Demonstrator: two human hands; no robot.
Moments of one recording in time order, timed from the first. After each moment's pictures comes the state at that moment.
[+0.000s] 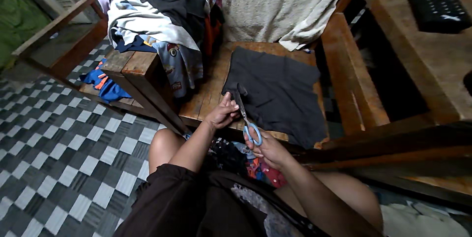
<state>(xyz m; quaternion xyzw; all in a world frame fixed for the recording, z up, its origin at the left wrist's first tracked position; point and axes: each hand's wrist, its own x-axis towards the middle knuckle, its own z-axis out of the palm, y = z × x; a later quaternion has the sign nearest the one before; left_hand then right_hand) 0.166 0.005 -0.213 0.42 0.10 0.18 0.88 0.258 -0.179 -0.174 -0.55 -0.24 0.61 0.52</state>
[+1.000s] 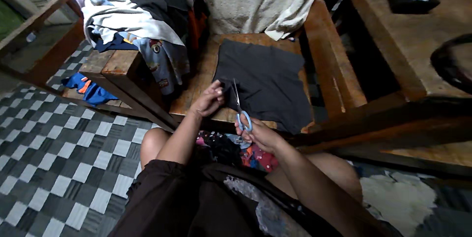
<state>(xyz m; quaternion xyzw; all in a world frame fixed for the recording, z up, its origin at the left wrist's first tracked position) 0.161 0.021 -0.195 0.49 0.11 0.19 0.84 0.271 -0.177 -0.170 -0.57 -0.27 0.61 0.48</state>
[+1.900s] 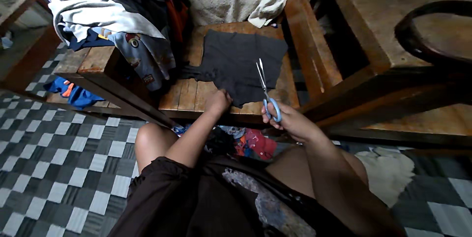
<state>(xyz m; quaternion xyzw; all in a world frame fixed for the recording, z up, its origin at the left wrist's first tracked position) 0.215 -0.042 -0.185 0.86 0.39 -0.08 0.32 0.329 -0.242 -0.157 -0.68 -0.33 0.46 0.46</state>
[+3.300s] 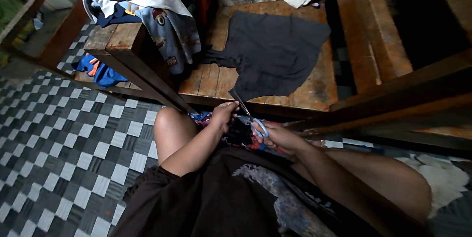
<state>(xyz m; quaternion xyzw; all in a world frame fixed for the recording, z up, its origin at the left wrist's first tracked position) 0.133 -0.078 -0.209 0.39 0.54 0.13 0.74 0.259 -0.223 -0.211 -0.60 -0.28 0.66 0.36</state>
